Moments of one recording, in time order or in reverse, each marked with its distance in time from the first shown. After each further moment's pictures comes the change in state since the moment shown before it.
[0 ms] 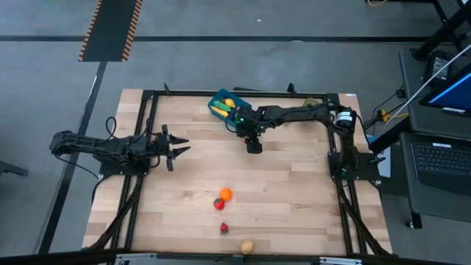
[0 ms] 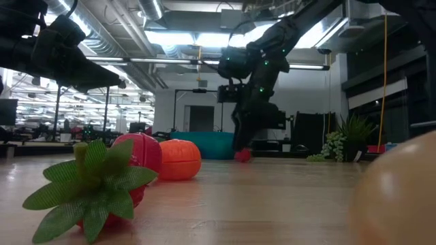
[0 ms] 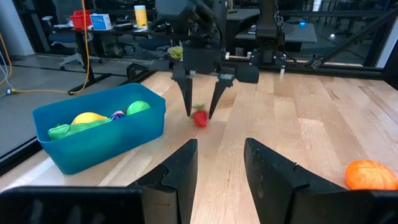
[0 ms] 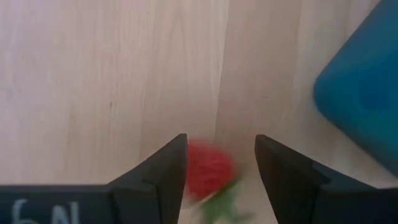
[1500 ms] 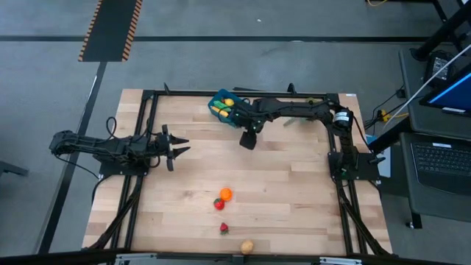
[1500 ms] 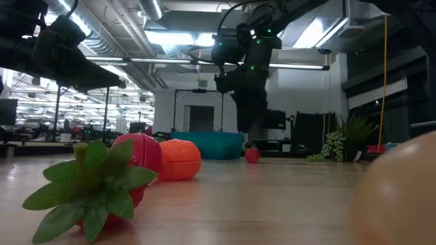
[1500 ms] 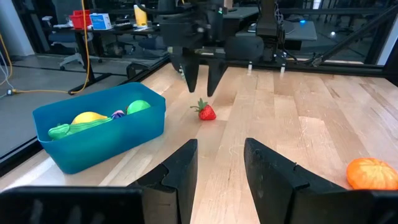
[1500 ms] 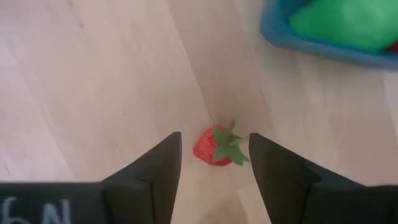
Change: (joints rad) left arm 0.000 0.005 0.000 0.000 0.000 0.007; right arm 0.014 0.032 0.256 -0.380 0.050 0.465
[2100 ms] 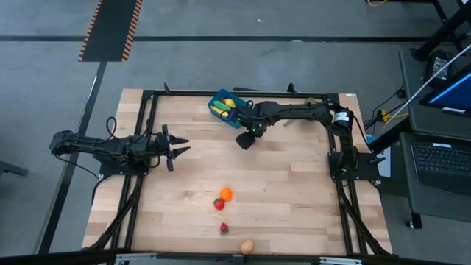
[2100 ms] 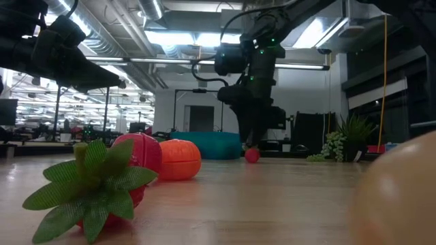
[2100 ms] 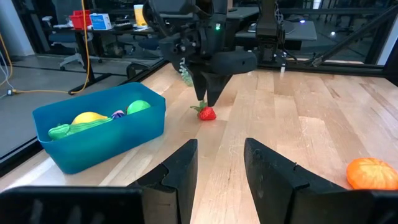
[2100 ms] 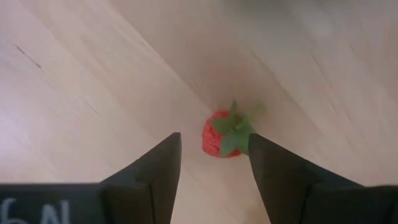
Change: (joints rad) left arm 0.000 0.000 0.000 0.000 0.000 0.001; right arm 0.000 0.000 -0.095 0.059 0.000 0.429
